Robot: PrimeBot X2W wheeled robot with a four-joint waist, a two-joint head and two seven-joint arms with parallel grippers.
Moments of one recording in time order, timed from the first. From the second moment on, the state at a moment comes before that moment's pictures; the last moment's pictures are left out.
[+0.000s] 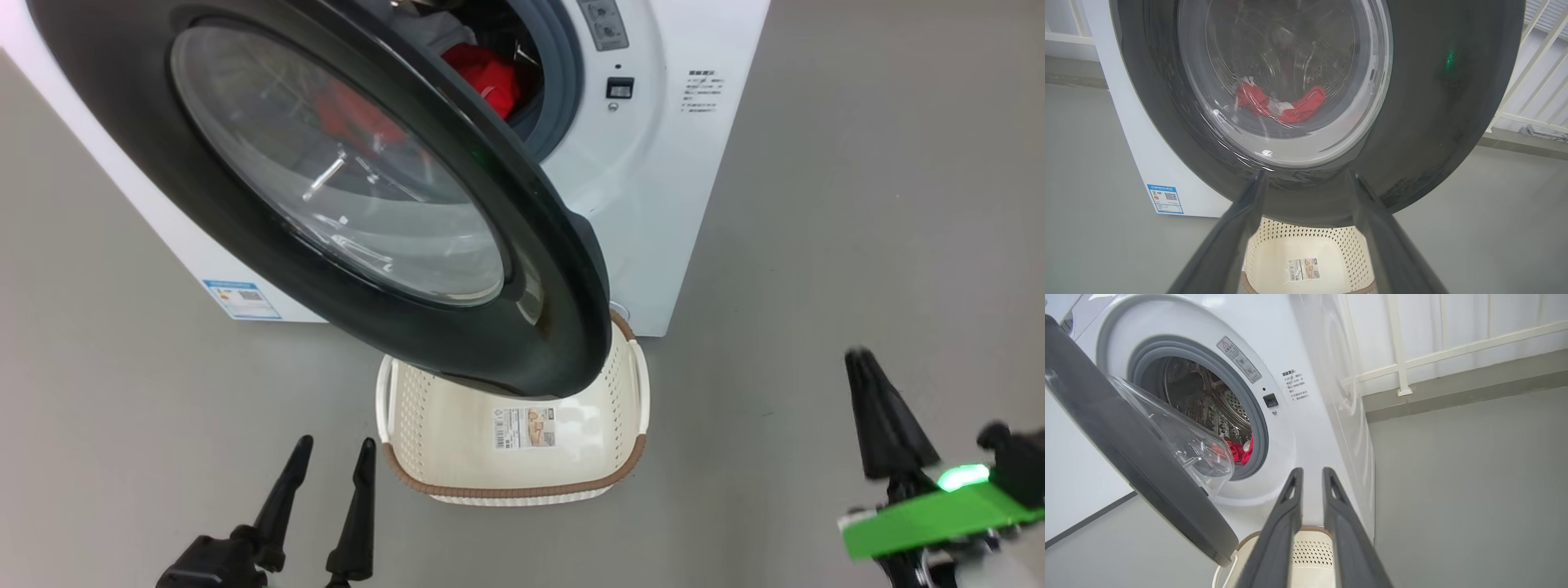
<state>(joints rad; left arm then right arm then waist) -0.02 0.04 -0.11 0.15 -0.29 -0.09 -0.25 -0.01 -0.16 0.03 0.14 0.59 0.12 -0.25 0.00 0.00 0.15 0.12</state>
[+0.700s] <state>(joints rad) -0.02 0.04 -0.16 0.13 -0.33 -0.08 -0.25 -0.37 -0.32 0.37 0.14 1.17 0.12 -0.26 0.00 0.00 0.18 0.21</state>
